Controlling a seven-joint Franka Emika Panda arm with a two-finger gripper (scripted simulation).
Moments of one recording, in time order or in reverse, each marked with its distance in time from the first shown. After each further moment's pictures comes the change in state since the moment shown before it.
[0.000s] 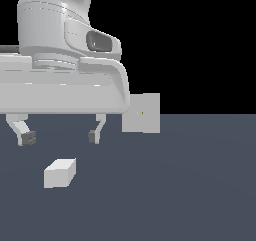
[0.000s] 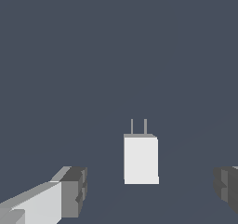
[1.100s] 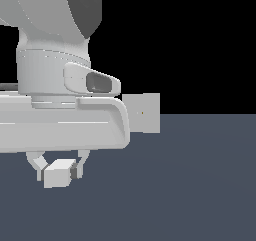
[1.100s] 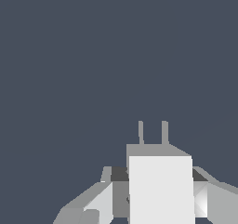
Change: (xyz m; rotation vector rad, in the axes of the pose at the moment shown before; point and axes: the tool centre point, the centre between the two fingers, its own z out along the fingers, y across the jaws) arm -0.005 0.000 0.051 -0.001 0.001 0.000
